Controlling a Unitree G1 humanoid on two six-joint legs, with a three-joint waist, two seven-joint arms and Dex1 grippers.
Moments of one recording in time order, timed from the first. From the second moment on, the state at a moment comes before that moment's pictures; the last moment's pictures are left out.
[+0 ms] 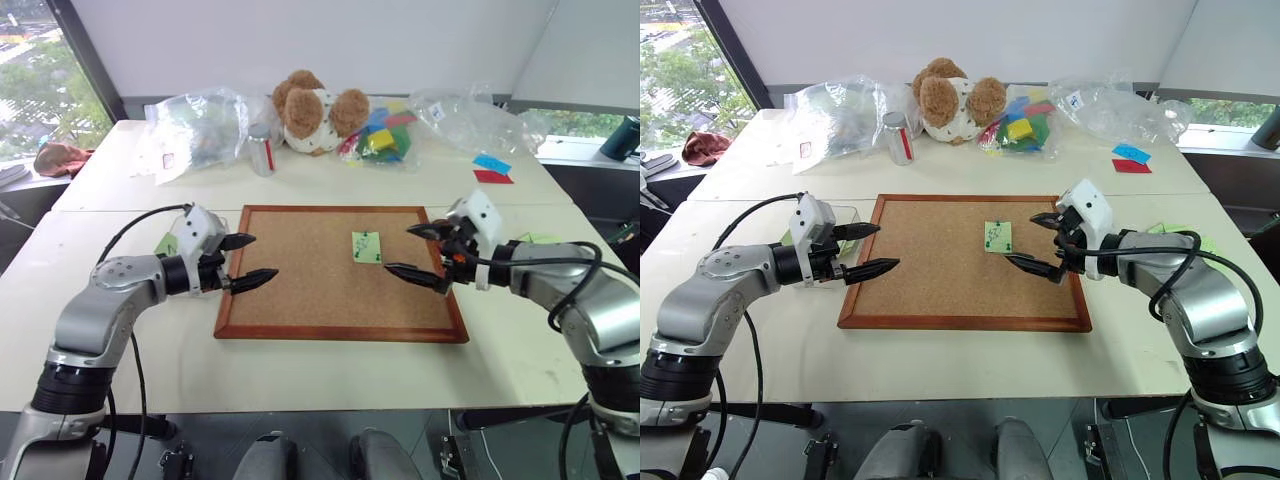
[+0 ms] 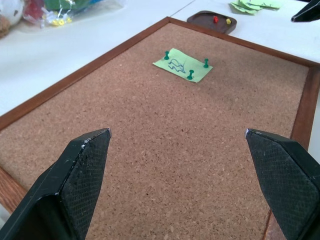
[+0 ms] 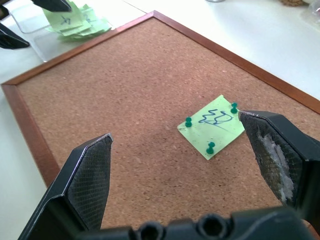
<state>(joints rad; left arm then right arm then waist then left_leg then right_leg) -0.39 0.69 0.05 -0.17 -0.47 0.57 -0.93 -0.44 -0.81 -0.03 -0.35 0.48 0.78 0.80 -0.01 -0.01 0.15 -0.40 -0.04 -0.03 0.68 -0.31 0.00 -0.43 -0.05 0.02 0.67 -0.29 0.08</state>
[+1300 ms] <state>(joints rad) -0.38 0.49 -0.14 -0.08 -0.29 0.42 -0.83 -0.42 -0.77 -0.03 -0.38 0.48 0.80 0.74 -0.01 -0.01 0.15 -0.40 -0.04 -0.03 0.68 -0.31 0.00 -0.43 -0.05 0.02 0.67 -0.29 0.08</state>
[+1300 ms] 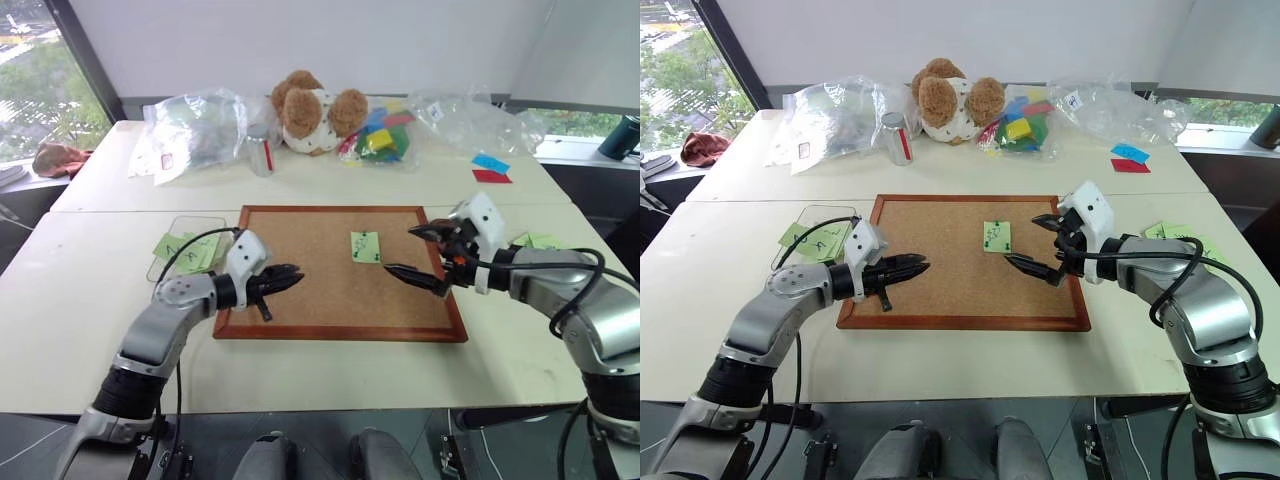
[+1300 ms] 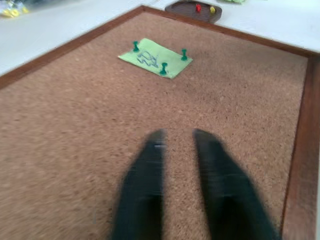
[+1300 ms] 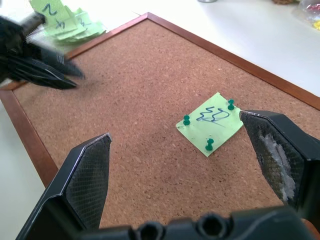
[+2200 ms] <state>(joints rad) -0.37 0.41 -0.17 0.08 -0.20 0.29 -0.76 -0.89 -0.37 0.15 0.58 0.14 0.51 0.58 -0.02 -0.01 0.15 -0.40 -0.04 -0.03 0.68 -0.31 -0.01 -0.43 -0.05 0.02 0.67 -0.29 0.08</state>
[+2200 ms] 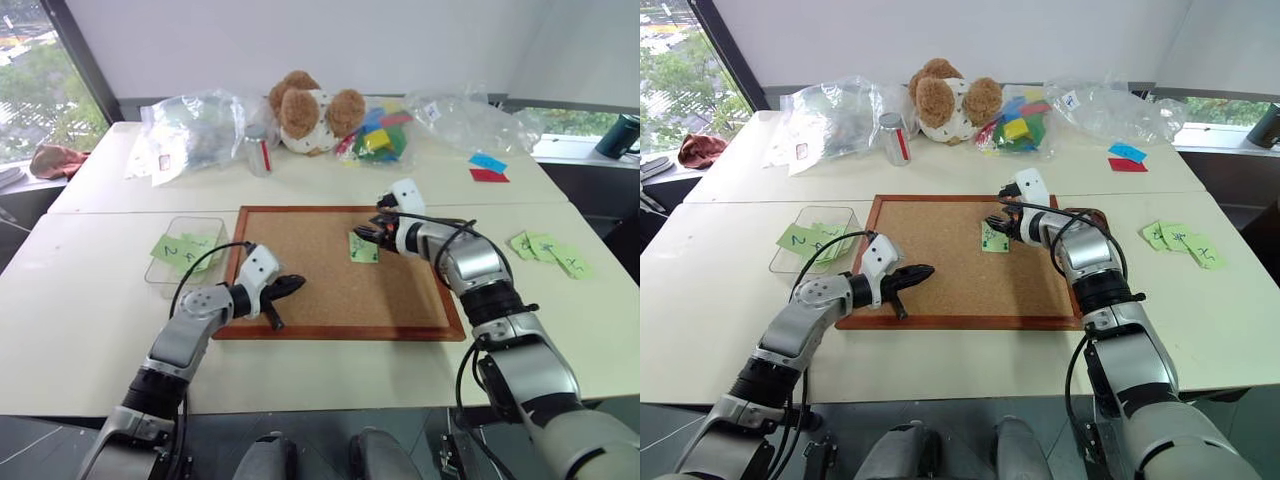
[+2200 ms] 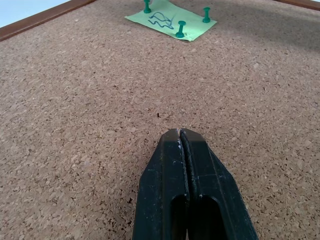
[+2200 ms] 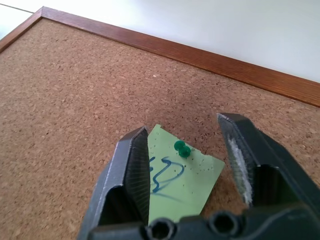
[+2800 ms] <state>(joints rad) -0.35 0.41 -0.17 0.05 -0.19 0.32 -0.74 -0.91 -0.34 0.14 0.70 0.09 0.43 0.61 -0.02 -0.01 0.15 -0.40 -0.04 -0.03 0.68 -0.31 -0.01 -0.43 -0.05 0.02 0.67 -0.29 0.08</state>
